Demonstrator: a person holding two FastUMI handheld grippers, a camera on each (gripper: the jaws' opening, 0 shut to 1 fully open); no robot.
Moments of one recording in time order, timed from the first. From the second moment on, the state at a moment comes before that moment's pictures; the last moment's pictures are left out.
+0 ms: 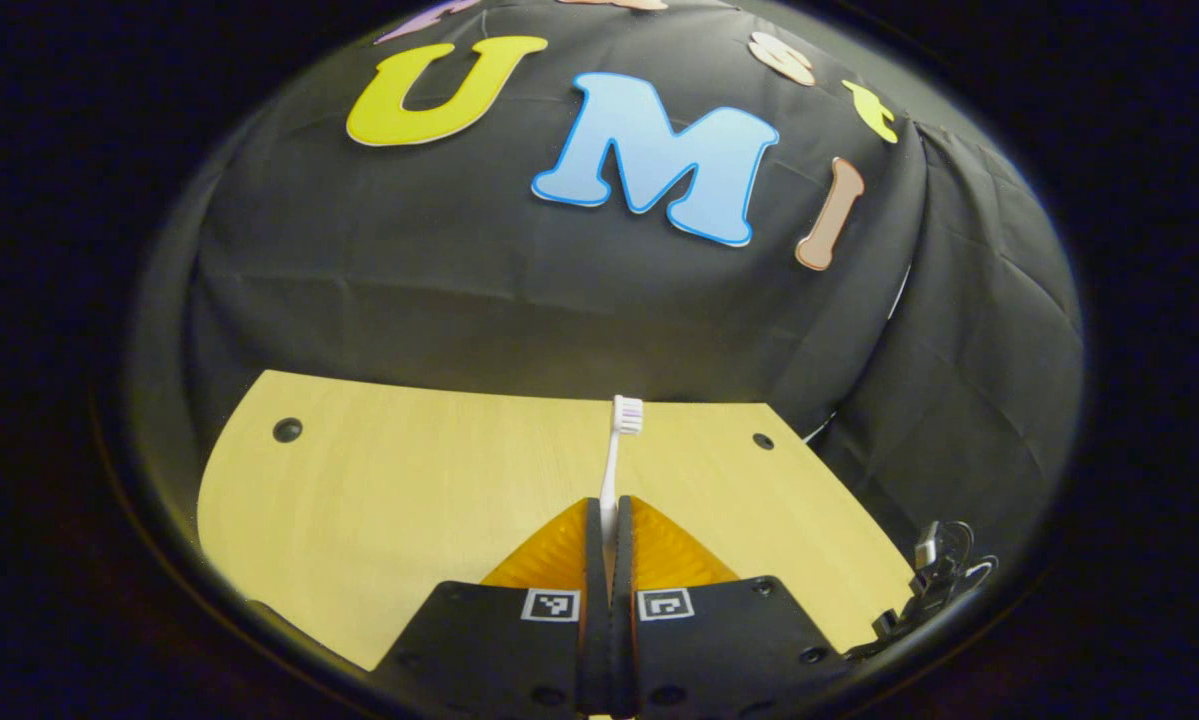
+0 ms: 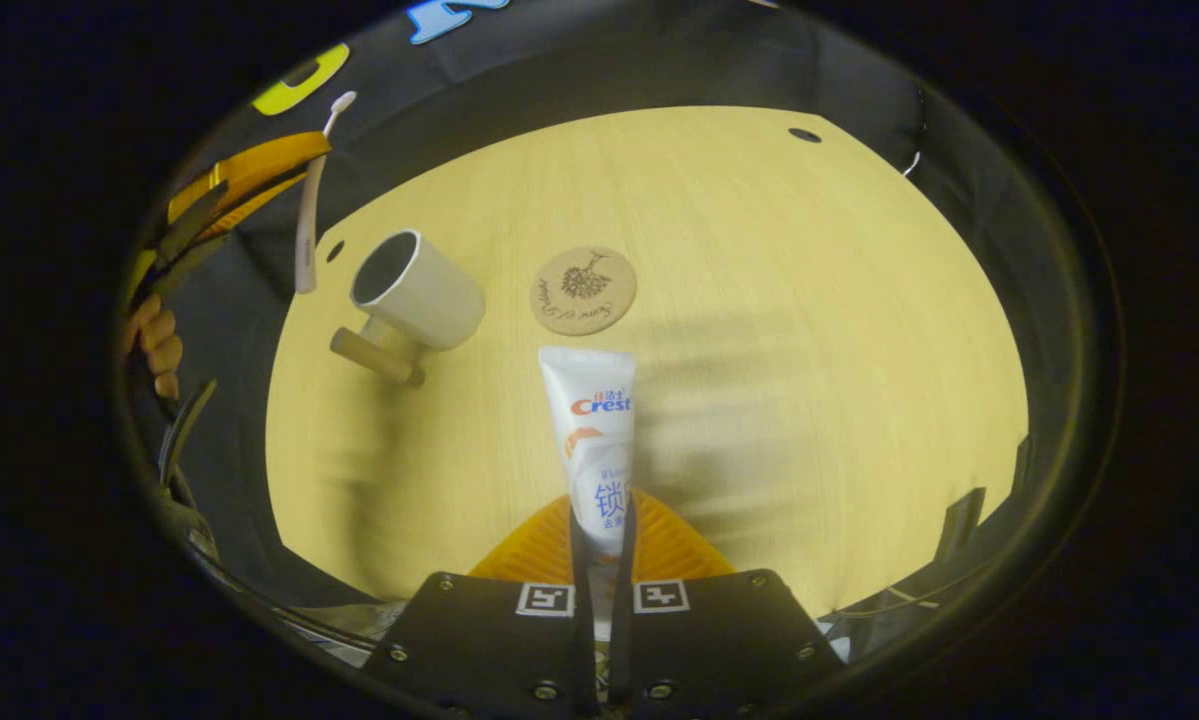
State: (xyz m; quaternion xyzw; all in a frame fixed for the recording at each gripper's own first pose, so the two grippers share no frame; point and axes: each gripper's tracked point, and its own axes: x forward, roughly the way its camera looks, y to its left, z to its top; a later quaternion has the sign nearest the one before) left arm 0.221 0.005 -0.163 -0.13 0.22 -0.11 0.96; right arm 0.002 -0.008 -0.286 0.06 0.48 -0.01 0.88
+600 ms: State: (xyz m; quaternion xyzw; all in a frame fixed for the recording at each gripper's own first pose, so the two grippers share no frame) left arm 0.244 -0.005 -0.244 -0.10 0.26 -0.11 0.95; right arm -0.002 -0.034 -0.261 0.09 0.45 -0.04 0.89
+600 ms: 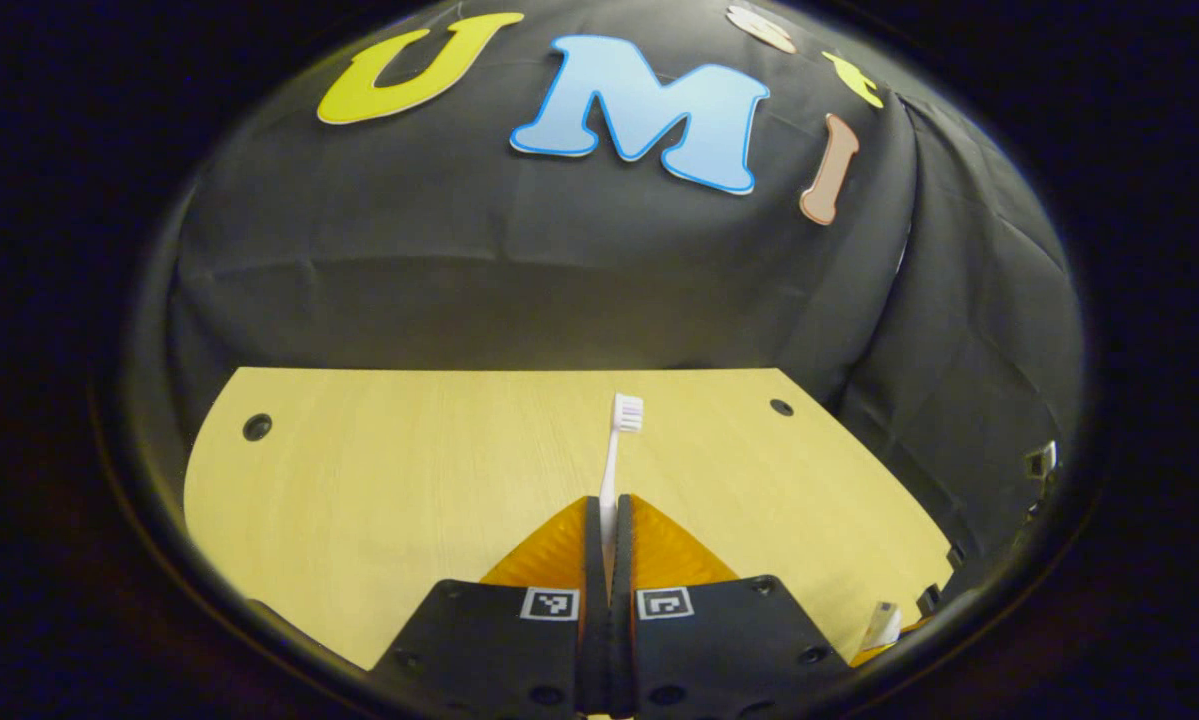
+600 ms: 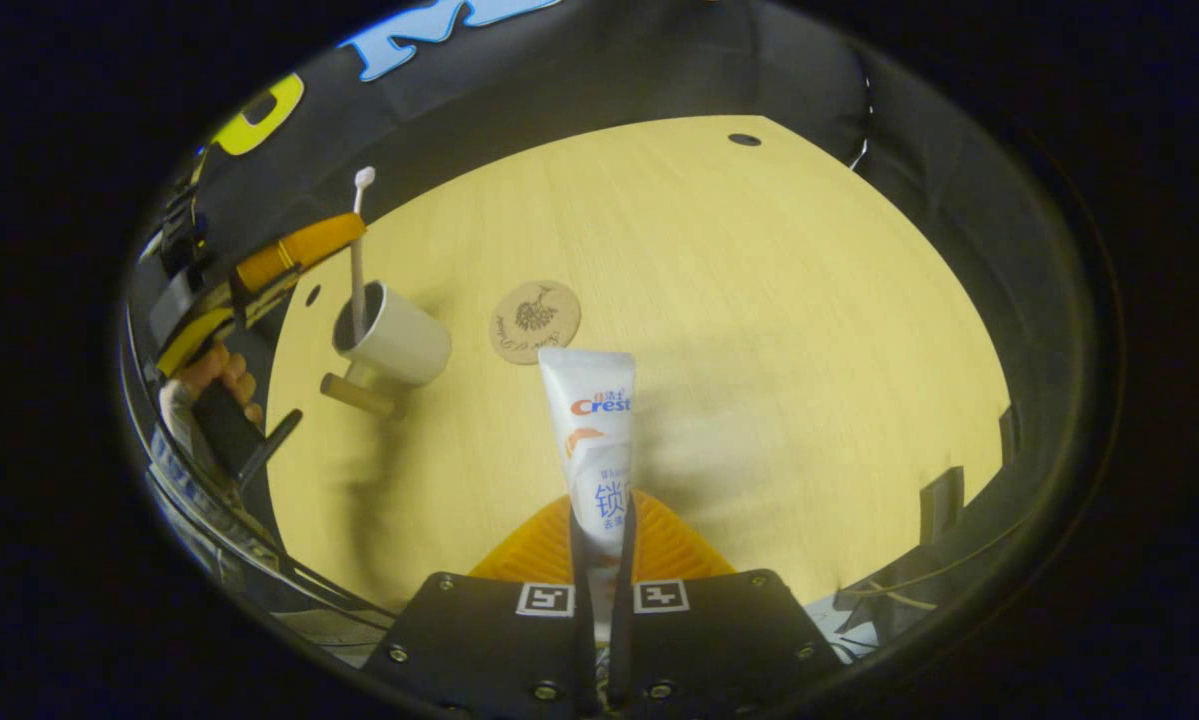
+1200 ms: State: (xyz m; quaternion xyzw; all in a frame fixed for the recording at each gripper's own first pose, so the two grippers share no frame) left arm 0.193 0.028 -0.254 -0.11 0.28 -0.08 0.95; right arm 0.044 0.002 -0.212 0.10 0.40 0.00 0.91
